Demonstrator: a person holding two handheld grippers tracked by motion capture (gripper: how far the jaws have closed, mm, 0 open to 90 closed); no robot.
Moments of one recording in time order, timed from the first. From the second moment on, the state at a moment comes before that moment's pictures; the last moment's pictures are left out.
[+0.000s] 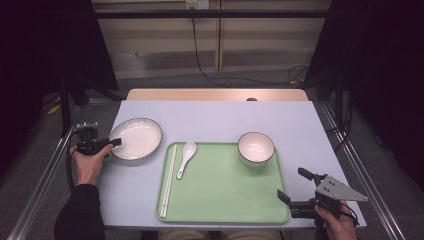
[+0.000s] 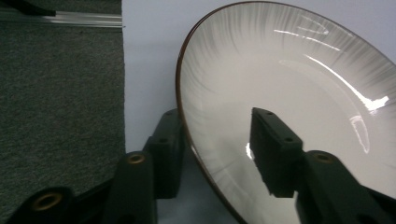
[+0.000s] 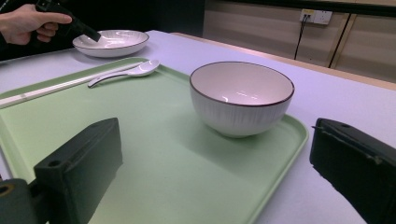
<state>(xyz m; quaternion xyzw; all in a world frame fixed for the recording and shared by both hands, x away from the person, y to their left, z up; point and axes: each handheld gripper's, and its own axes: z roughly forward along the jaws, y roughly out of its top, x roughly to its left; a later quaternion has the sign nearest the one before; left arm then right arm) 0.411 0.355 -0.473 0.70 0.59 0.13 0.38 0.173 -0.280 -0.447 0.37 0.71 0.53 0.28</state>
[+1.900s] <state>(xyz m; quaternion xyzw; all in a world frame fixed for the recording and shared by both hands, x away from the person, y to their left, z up) 0.417 0.365 -0.464 0.57 0.67 0.01 0.48 0.171 -0.282 -0.447 0.37 0.71 0.53 0.28</state>
